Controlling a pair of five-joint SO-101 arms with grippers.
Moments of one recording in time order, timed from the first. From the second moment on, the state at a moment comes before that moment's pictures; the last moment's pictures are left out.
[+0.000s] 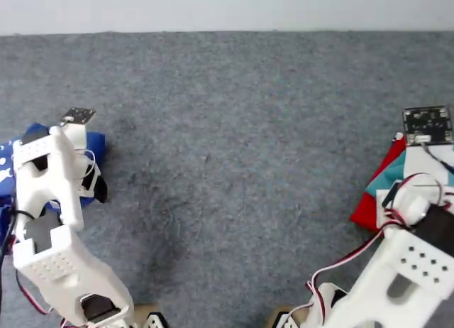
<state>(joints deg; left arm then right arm) -27.9 19.6 10.2 76.0 -26.9 30.2 -46.9 24.4 89.9 30.4</state>
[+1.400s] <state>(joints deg) -8.9 1.5 -26.7 95.8 -12.9 30.2 -49.1 24.4 95.8 30.5</state>
